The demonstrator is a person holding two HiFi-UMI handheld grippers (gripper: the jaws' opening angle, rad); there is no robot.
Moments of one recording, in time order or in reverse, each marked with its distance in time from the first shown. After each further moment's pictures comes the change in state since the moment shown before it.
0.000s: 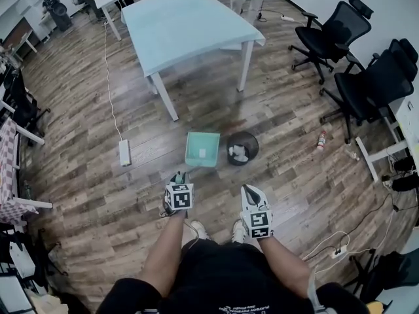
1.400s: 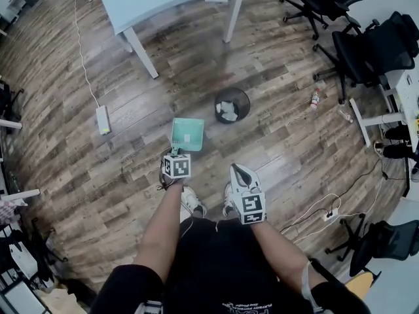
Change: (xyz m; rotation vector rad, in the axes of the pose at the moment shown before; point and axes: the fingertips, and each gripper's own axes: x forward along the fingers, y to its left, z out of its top) left arm 0.105 -0.013 -0.089 0.019 0.292 -0.033; right arm 0.027 0.022 -0.038 0.061 0.119 0.008
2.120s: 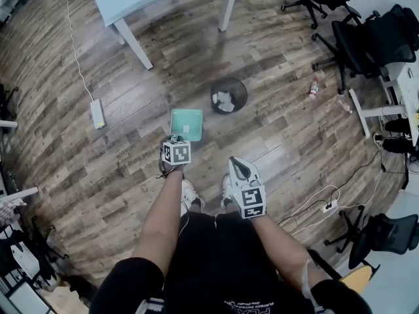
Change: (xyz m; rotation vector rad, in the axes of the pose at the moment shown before) left arm 0.034 -0.013 0.016 -0.008 0.020 -0.005; right arm 0.008 -0.012 -0.007 0.008 0.027 0.010
